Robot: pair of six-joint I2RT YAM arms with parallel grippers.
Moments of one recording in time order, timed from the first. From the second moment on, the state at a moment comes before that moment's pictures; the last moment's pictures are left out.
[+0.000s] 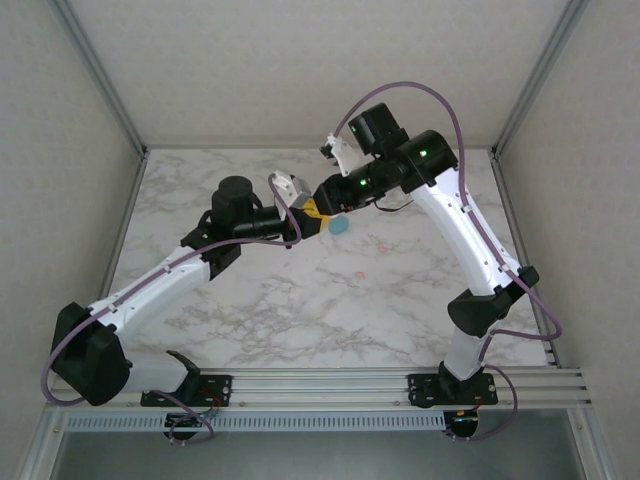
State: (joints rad) left arm -0.61 1.32 1.01 0.13 0.72 0.00; right arm 0.68 1.79 2.26 -1.43 -0.41 0.18
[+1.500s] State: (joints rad) left arm -0.61 1.33 1.01 0.23 0.69 -0.06; right arm 0.54 1.66 2.05 -1.24 -0.47 0.32
